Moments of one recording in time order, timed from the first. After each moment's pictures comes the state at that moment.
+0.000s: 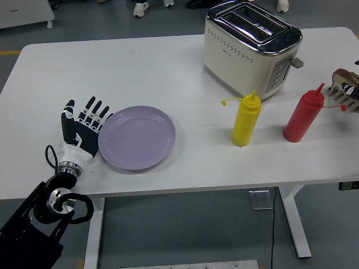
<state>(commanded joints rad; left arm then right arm) -0.28 0.07 -1.17 -1.07 0.34 -0.02 -0.21 0.38 -0.43 1.38 1.13 -2.13 -0.12 -0.18</state>
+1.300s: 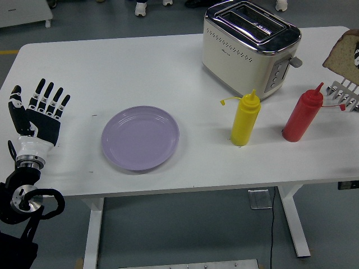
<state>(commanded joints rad) -0.16 0.13 -1.45 -1.30 0.43 0.00 -0.20 0.39 -0.48 1.37 1.30 -2.10 -0.28 -0.14</state>
